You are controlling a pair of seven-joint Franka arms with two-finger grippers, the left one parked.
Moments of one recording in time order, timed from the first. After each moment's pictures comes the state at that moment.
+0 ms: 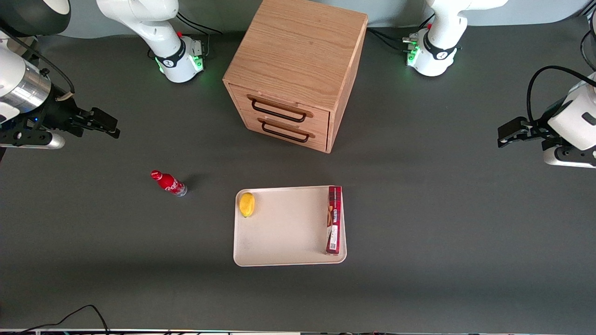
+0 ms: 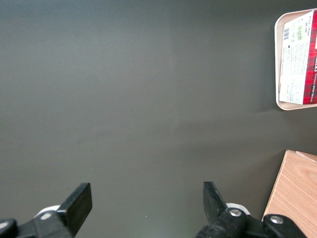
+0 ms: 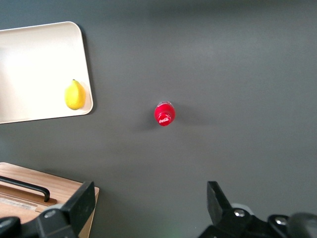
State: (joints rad) arm -0.05 -0.05 0.15 -1.69 0.03 1.61 0.19
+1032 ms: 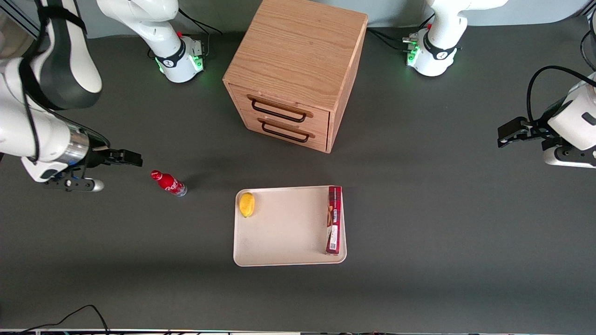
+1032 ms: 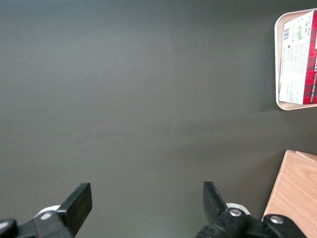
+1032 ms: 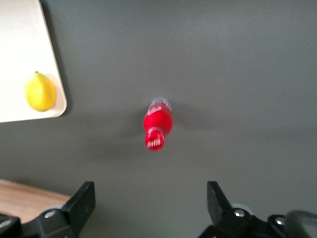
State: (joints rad) arm -0.10 0.12 0.17 -1.84 0.03 1.83 0.15
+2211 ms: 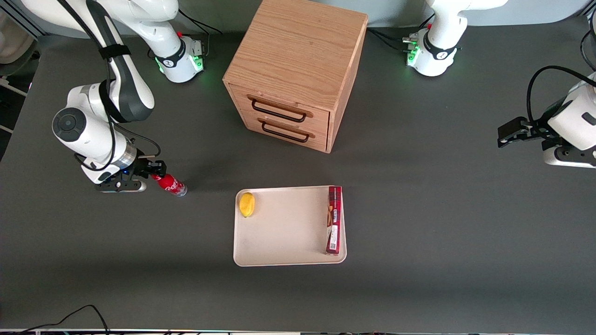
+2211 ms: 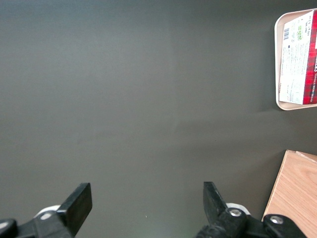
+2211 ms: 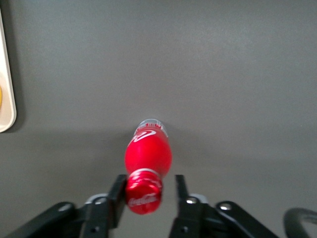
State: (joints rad) arm -0.10 0.11 0.20 -2.19 -0.06 2.27 0.15
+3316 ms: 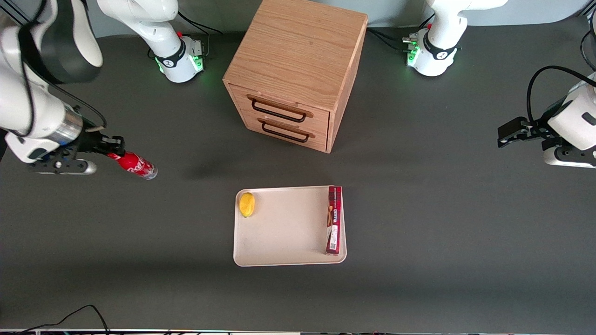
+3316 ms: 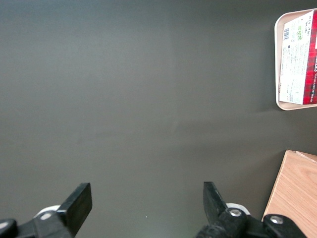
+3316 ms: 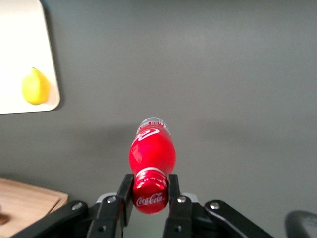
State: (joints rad) arm -0.13 0.01 0.21 -1.75 -0.04 1.66 0.15
